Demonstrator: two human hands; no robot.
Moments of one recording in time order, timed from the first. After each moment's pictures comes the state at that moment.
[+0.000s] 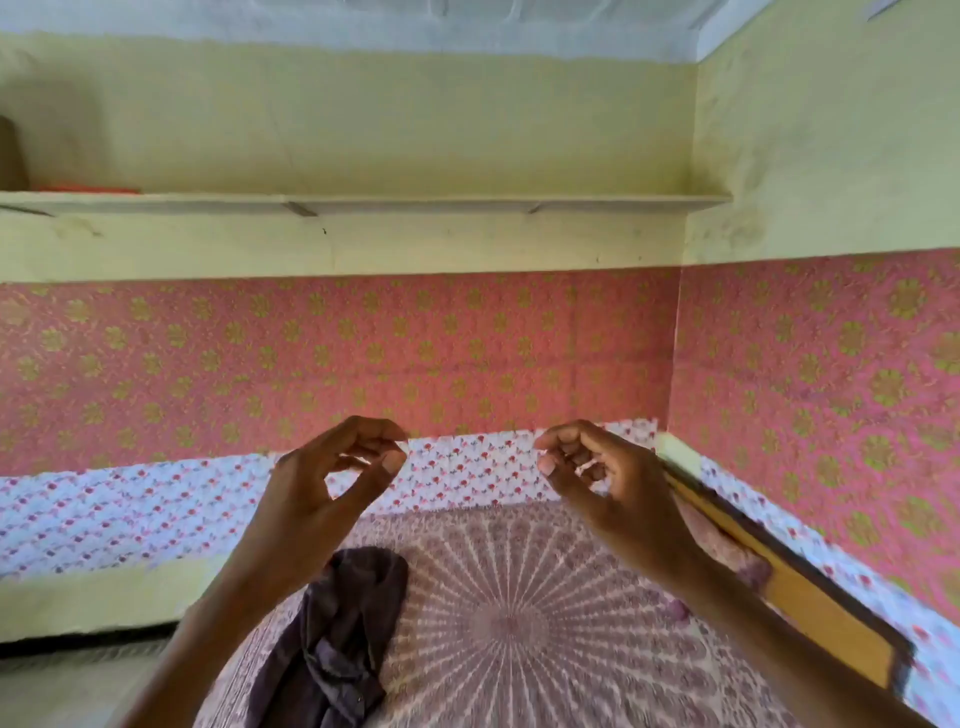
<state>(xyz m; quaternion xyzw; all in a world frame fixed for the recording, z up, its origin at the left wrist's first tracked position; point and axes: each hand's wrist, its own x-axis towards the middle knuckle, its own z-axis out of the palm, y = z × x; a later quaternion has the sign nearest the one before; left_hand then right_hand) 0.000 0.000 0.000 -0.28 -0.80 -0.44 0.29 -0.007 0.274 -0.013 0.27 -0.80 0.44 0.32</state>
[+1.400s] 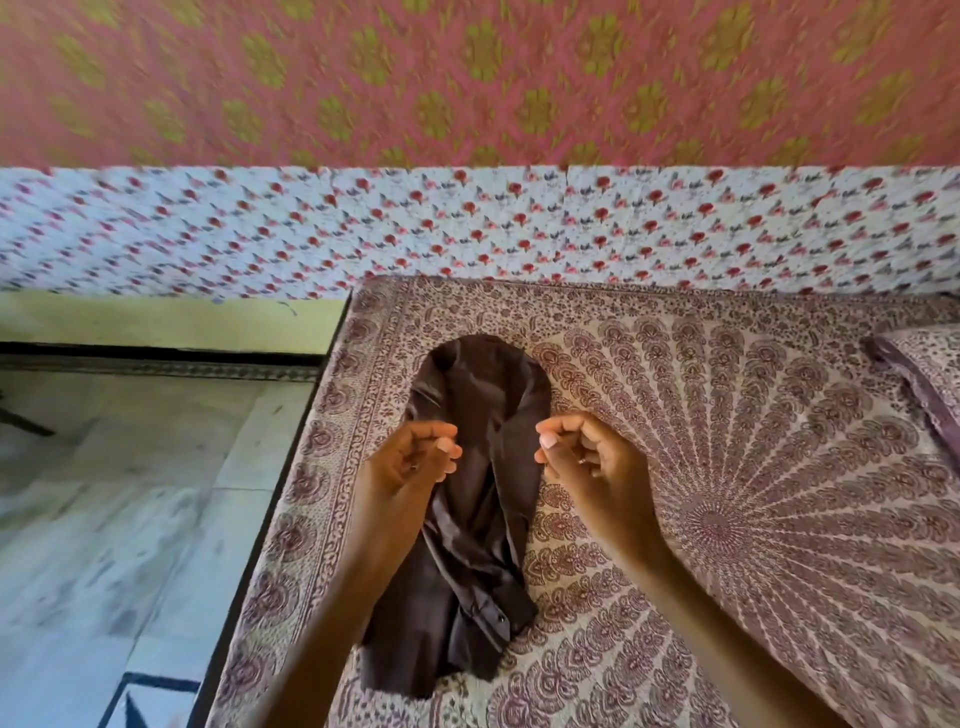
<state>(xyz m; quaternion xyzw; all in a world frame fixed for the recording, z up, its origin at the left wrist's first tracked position) -0.640 -0.284 -0.373 0.12 -0.76 -0.64 0.05 -0.676 -0.081 -0.375 0.07 -0.78 0.62 0.01</state>
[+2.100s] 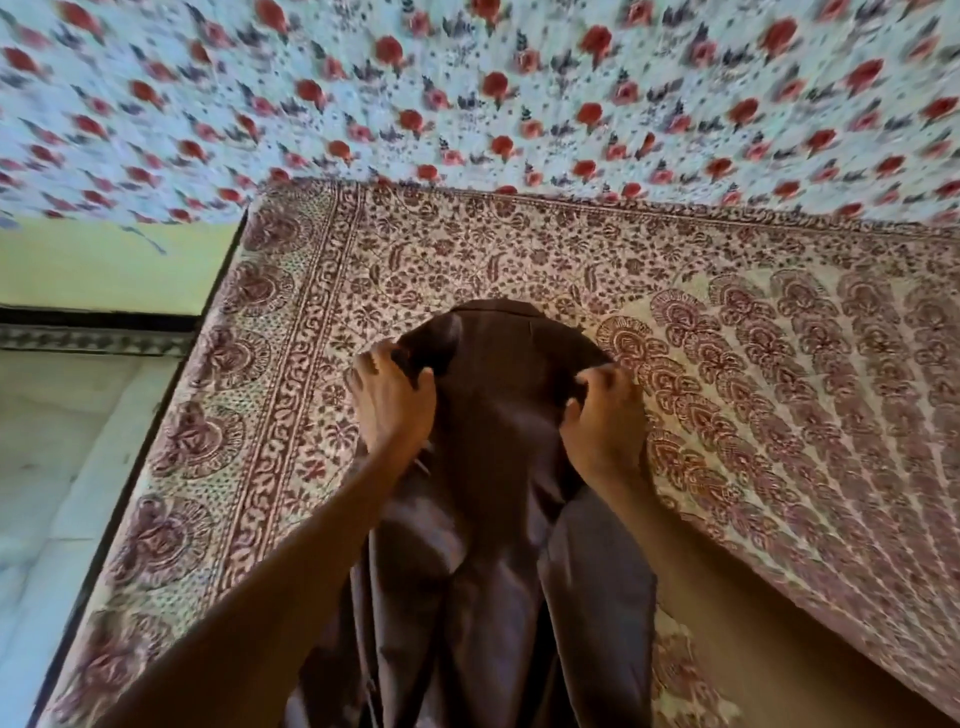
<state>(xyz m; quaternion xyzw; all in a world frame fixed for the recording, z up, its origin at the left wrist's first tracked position) -1.049 -0.405 -0.822 0.28 -0.90 -0.32 0.01 -1.053 -0.186 -0.833 -0.06 -0.98 0.19 0.03</state>
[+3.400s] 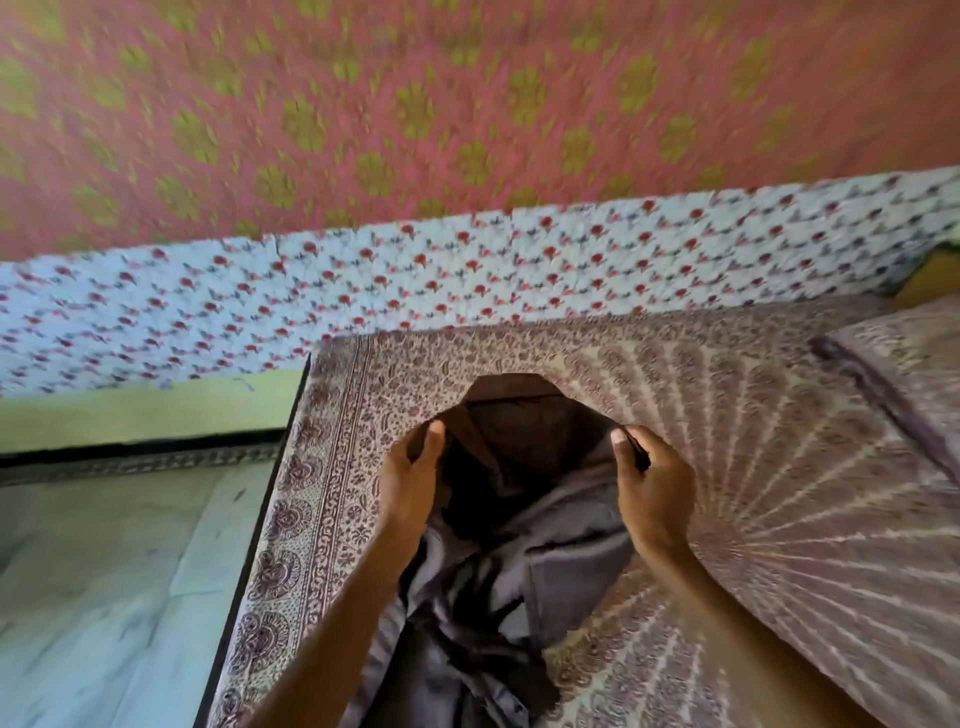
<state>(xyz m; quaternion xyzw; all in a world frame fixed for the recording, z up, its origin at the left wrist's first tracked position) -0.735 -0.271 -0.438 0.17 -0.77 -0.61 0.05 -0.727 -0.026 -0.457 -0.11 -0.86 0.43 0.24</state>
